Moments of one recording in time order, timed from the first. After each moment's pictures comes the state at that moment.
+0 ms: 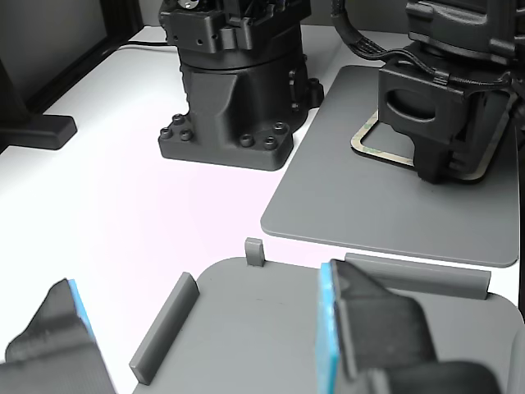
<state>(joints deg) 71.5 93.1 112.8 76.1 2.4 2.4</state>
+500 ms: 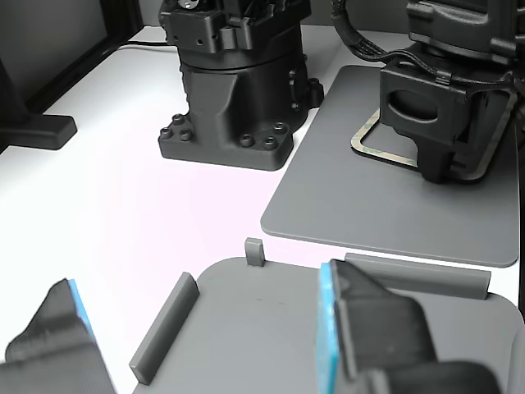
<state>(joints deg) 71.5 93.3 113.0 75.3 3.4 1.1</state>
